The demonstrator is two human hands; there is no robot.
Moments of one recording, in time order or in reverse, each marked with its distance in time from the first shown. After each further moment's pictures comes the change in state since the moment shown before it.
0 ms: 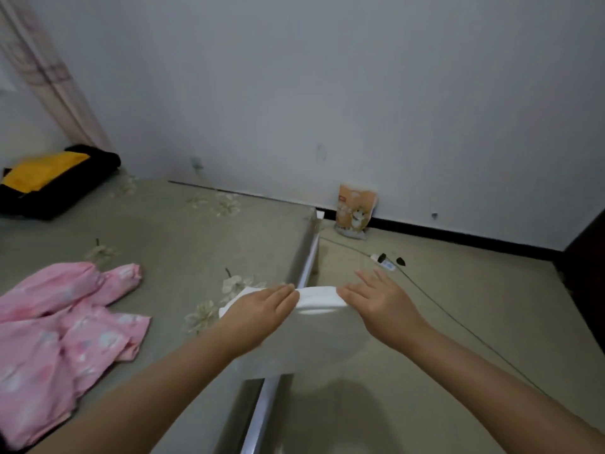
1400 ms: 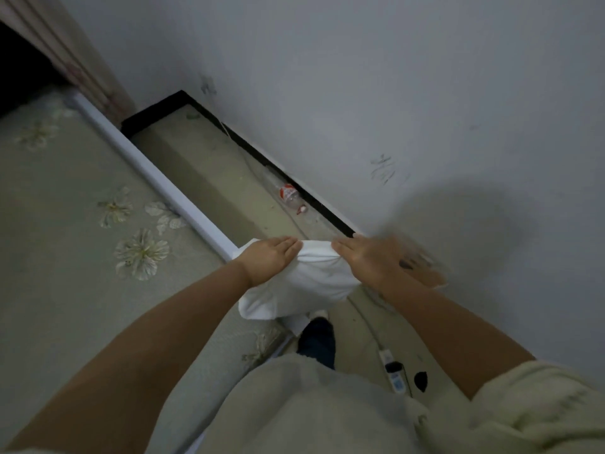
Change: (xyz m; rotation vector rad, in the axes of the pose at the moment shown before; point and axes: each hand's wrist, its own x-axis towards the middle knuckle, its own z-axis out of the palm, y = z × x) left_hand 0.609 -0.523 0.414 -0.272 -0.666 -0.479; right_hand 0.415 0.624 0.617 0.264 -0.475 -0.423
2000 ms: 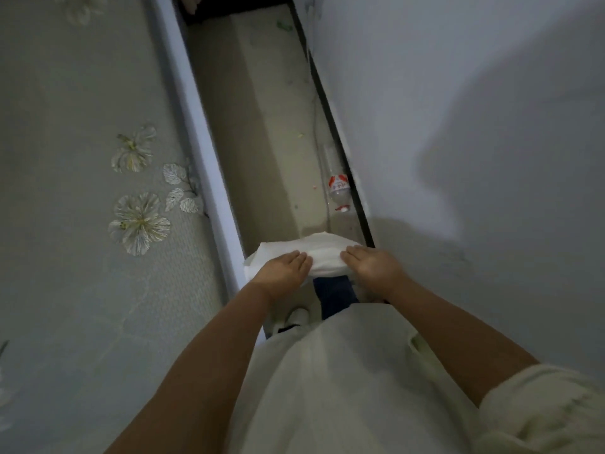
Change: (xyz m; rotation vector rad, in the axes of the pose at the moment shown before) left_hand 0.141 -0.114 0.016 -0.547 -0.183 -0.389; right_hand 0.239 0.151 0.095 0.075 -0.550 -0.480
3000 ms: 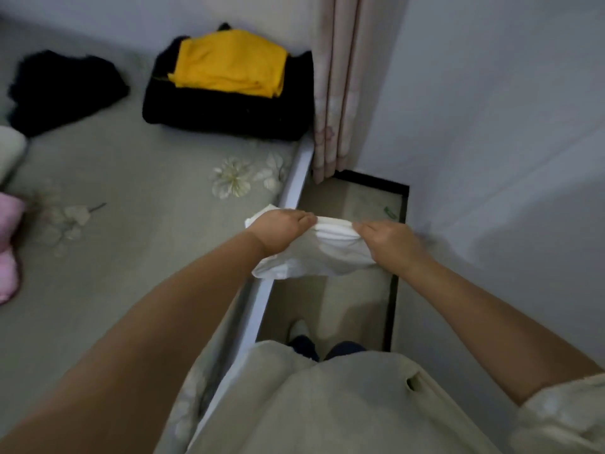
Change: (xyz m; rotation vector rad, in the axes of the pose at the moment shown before) left_hand 0.101 -0.466 -0.334 -0.185 0.468 -0.527; right_hand 0.506 0.210 -0.352 -0.098 0.554 -0.558
